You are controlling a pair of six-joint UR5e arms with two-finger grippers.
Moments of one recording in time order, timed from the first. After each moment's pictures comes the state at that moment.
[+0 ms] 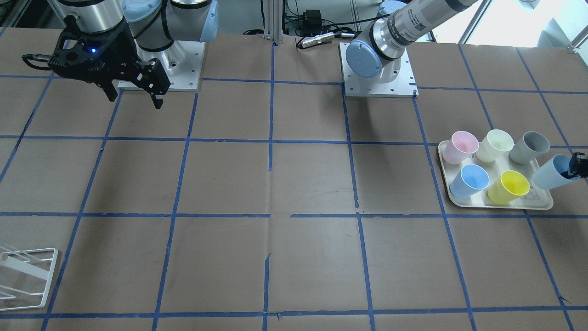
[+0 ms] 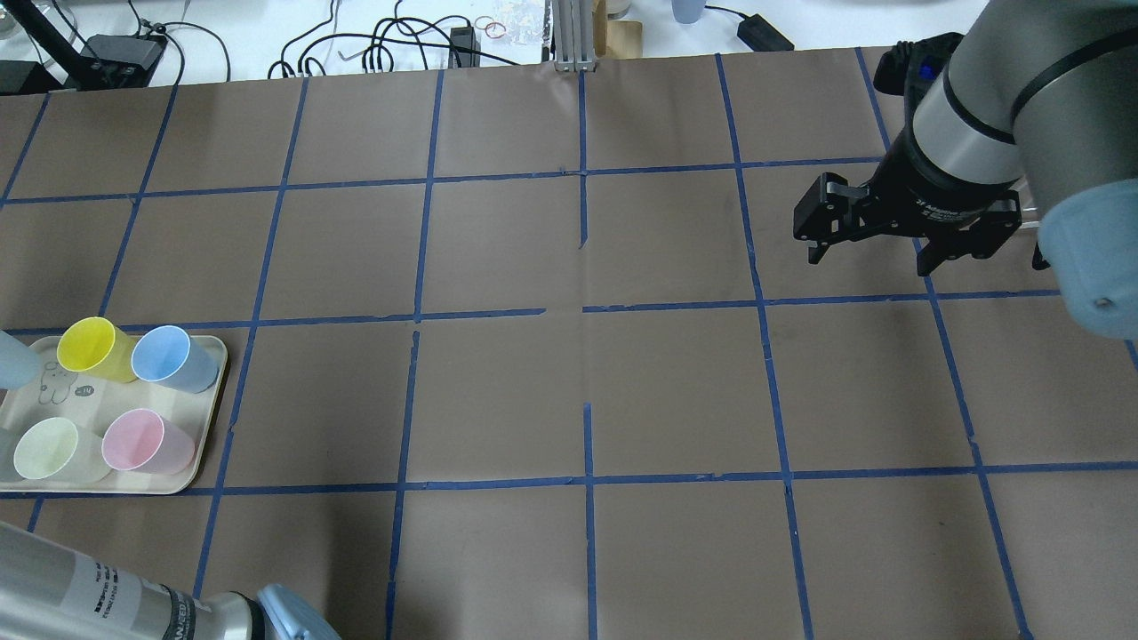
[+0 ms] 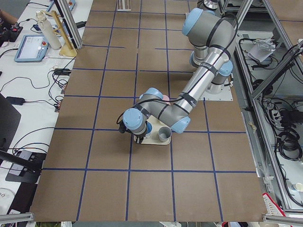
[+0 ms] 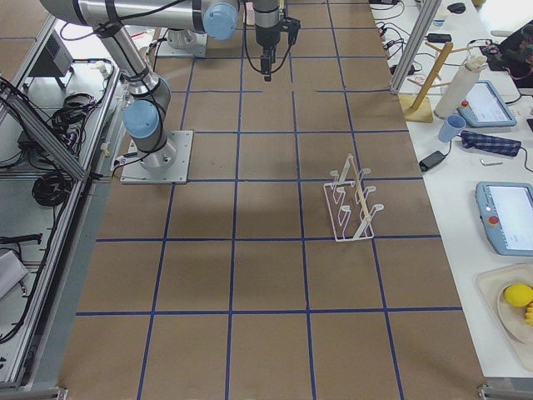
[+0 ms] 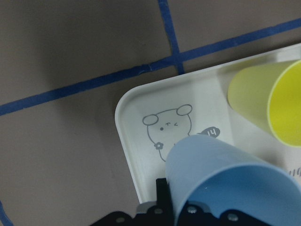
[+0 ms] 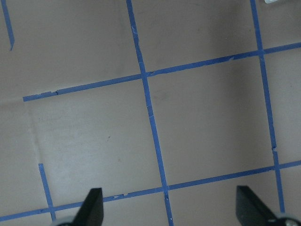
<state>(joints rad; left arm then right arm) -0.65 -2.11 -1.44 -1.35 1.58 1.20 1.54 -1.75 1.79 -1.69 -1.57 0.15</state>
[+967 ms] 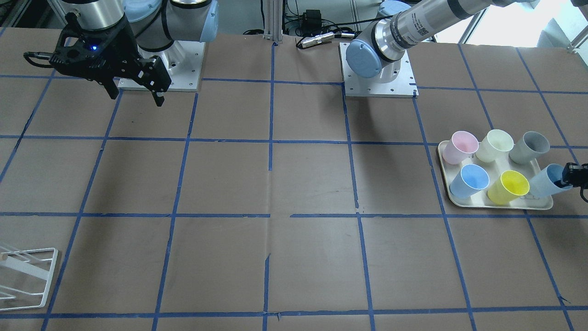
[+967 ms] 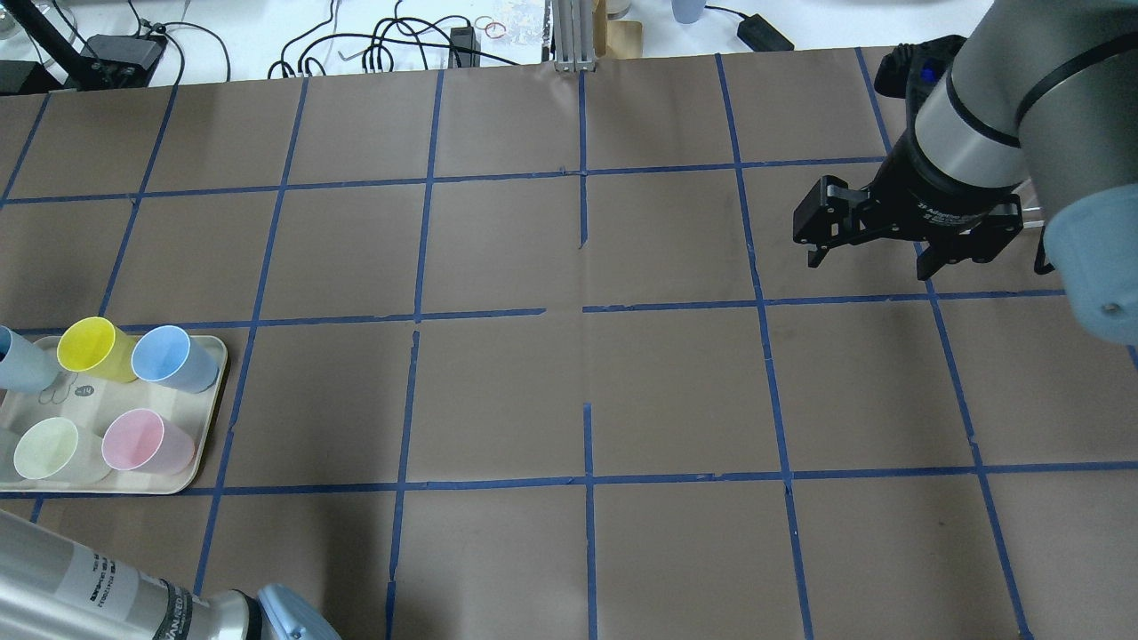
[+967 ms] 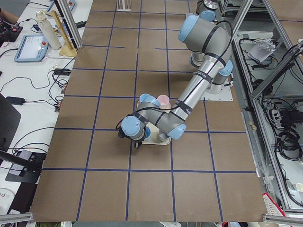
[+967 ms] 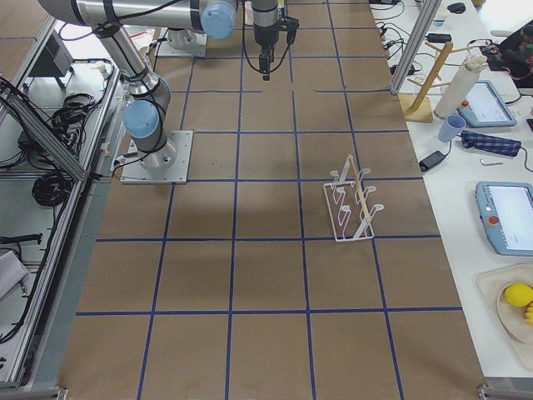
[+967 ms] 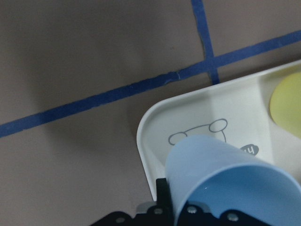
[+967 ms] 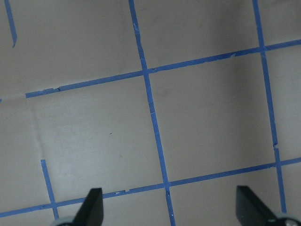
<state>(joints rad) -0.65 -2.17 -1.43 -1.31 1.58 1.21 1.54 -1.75 1.79 -1.68 -1.57 0.15</state>
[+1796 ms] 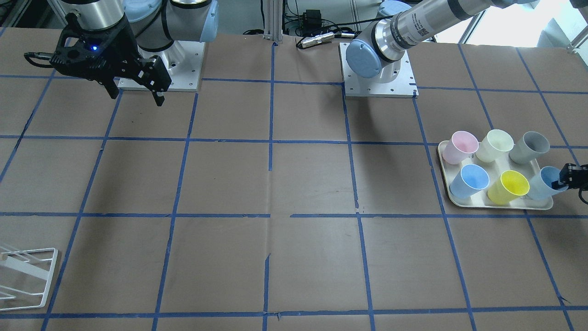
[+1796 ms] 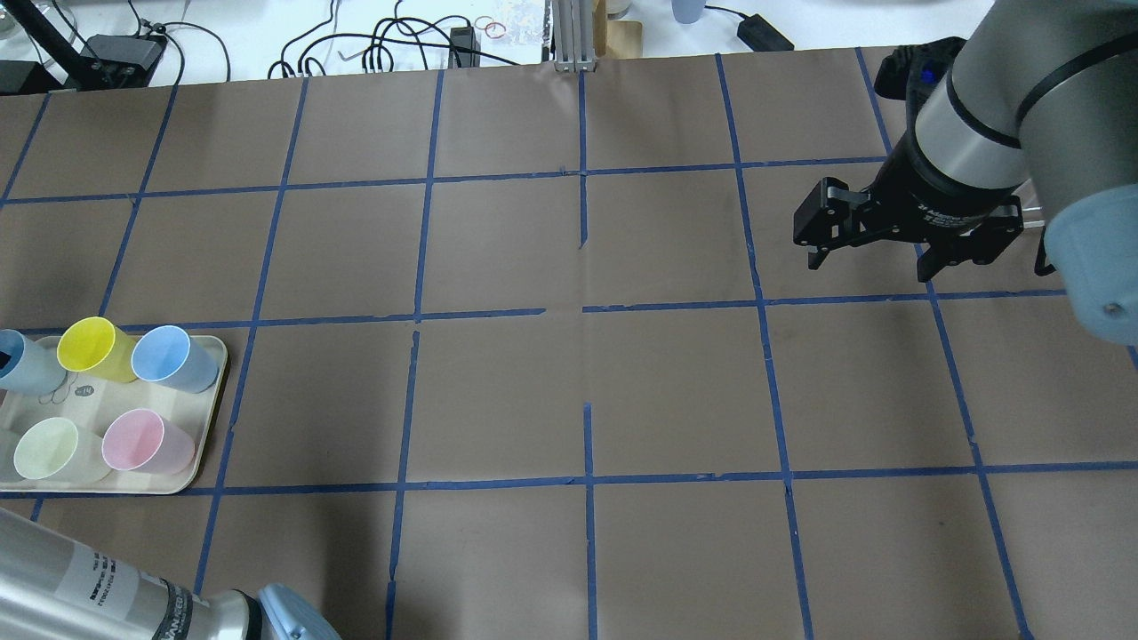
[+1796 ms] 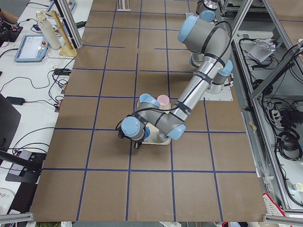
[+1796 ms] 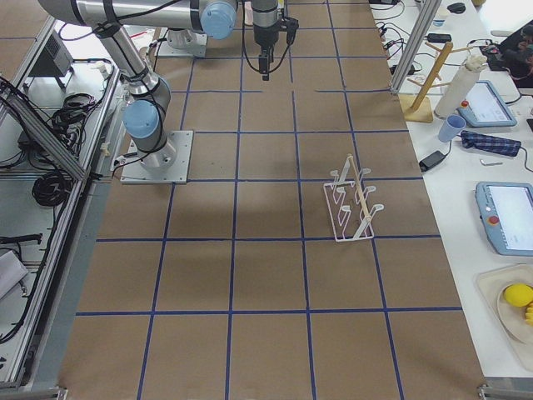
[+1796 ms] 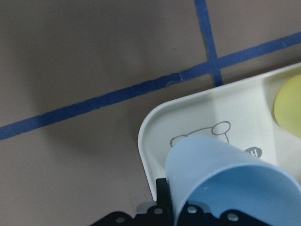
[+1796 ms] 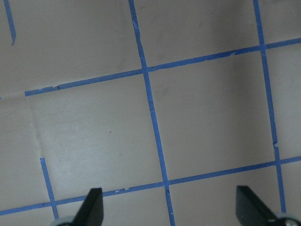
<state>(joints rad) -0.65 -2.18 -1.43 -1.31 1.58 1.21 1.54 -1.75 1.79 -1.67 -1.57 0.14</state>
